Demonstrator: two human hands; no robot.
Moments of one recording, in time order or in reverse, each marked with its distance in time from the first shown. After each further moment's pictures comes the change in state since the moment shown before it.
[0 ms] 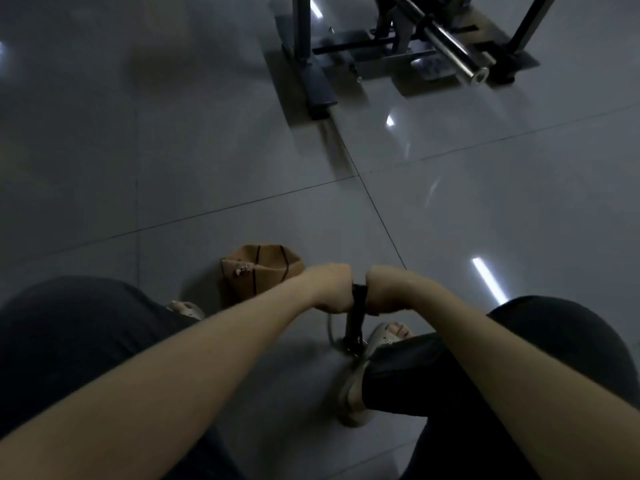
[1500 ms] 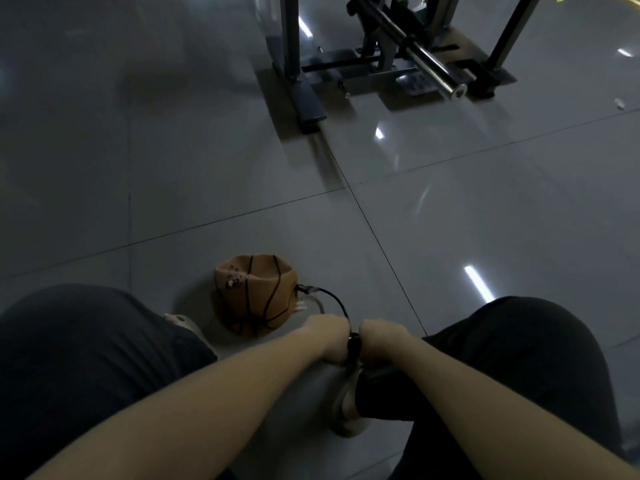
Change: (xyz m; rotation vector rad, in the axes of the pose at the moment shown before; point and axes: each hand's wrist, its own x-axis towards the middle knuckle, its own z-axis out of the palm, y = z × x) left_hand 0.002 0.011 0.072 0.112 -0.136 0.058; right_hand 0.008 0.013 0.084 -0.023 -0.076 0.096
